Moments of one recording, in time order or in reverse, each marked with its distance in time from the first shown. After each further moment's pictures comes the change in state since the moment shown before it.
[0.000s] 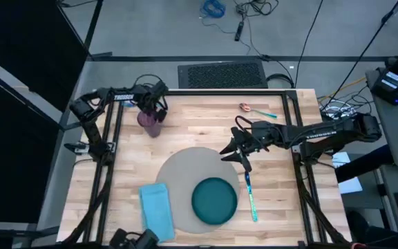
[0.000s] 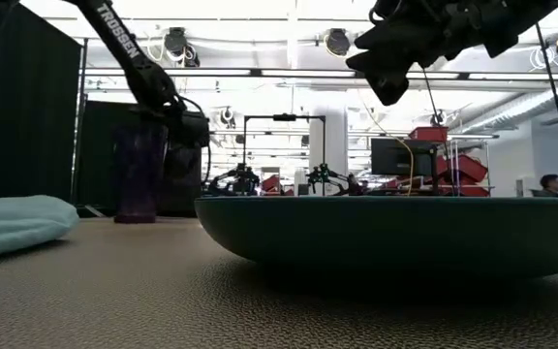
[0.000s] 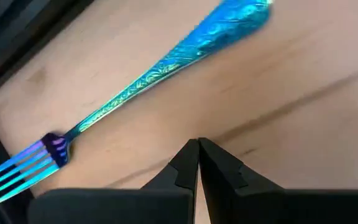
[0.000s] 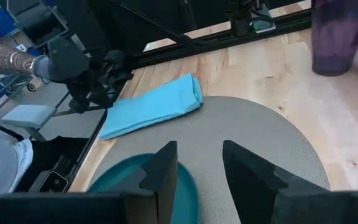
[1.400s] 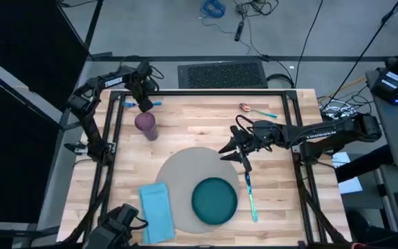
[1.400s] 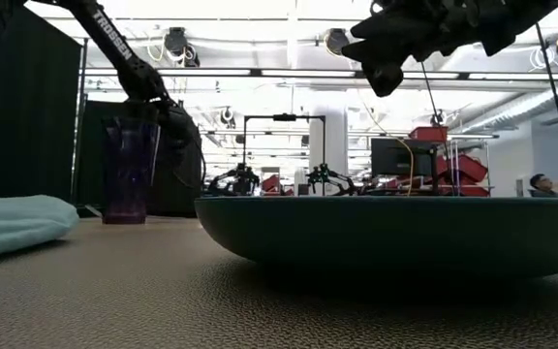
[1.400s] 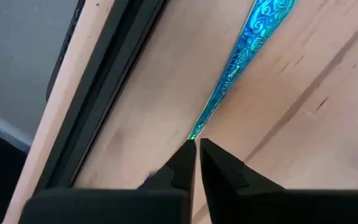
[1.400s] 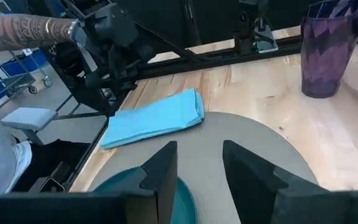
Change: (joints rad) left arm 0.288 0.037 0.207 -0.197 0.219 0.739; right arm -0.002 0.000 0.001 0.049 -0.003 -0.044
